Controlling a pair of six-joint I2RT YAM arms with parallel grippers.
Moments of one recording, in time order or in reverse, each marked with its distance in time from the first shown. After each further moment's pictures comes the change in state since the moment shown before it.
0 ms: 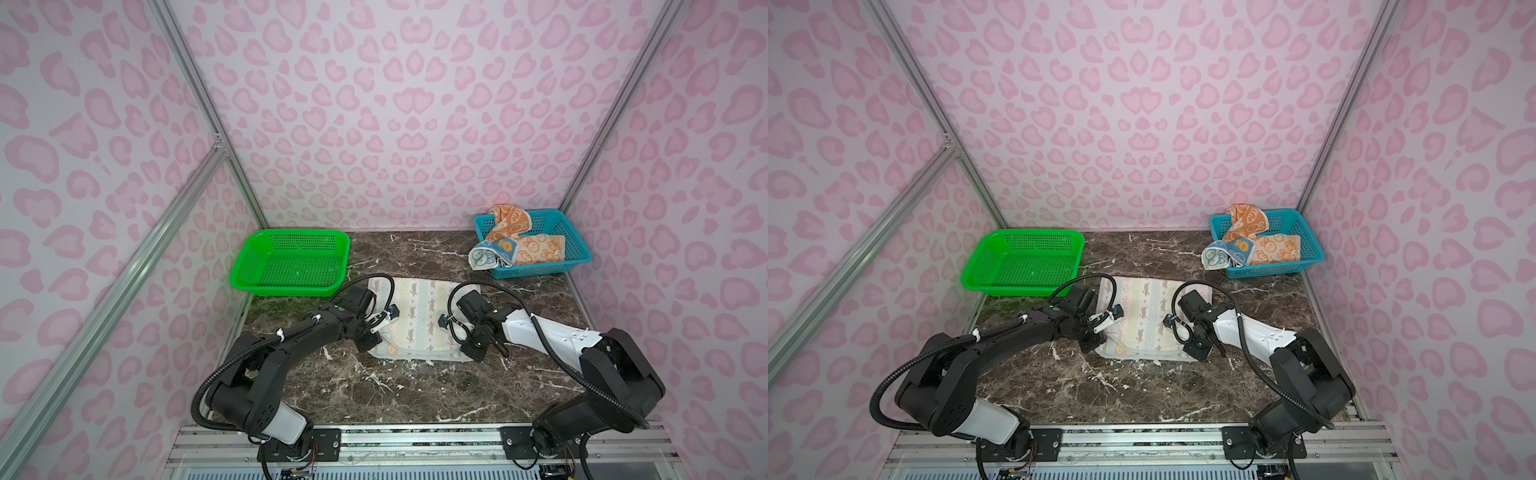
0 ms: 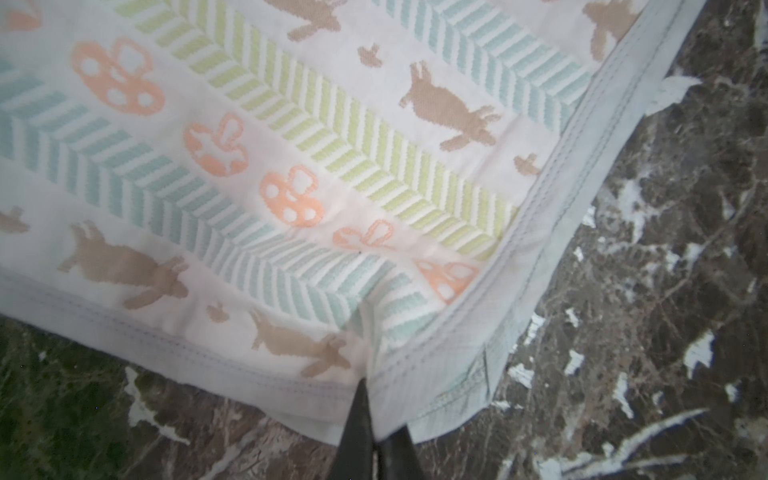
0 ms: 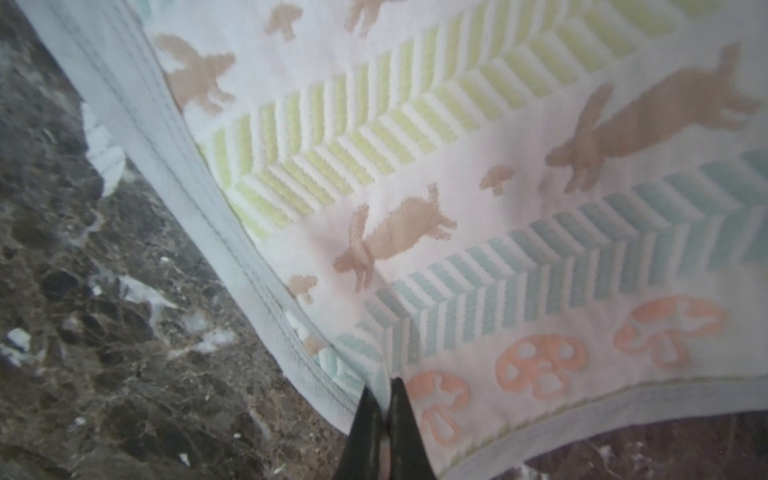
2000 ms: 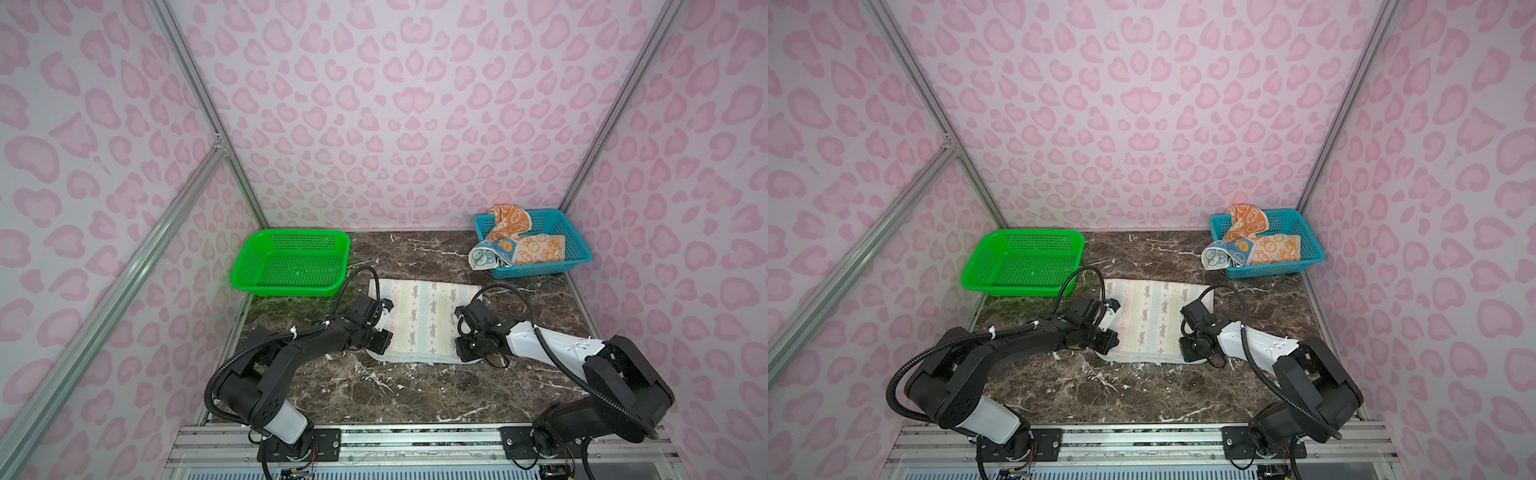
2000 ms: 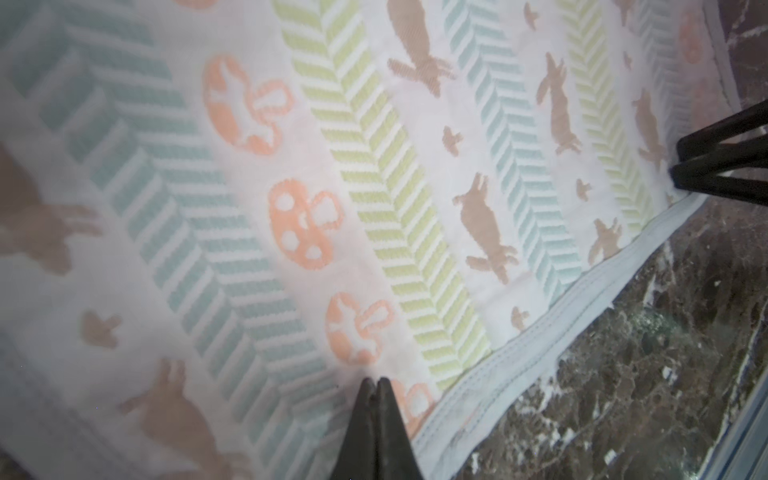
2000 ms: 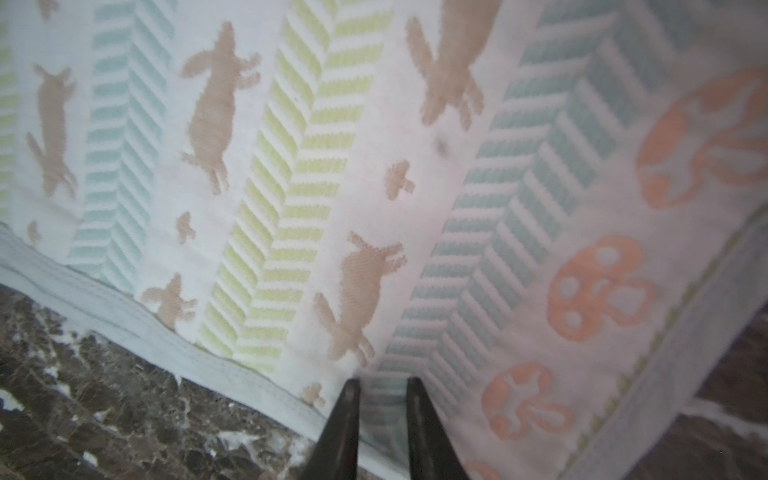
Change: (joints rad) left arm -0.056 0.045 -0.134 0.270 0.102 -0.705; right arm 0.016 -0.051 -0.133 0.211 -0.071 0.800
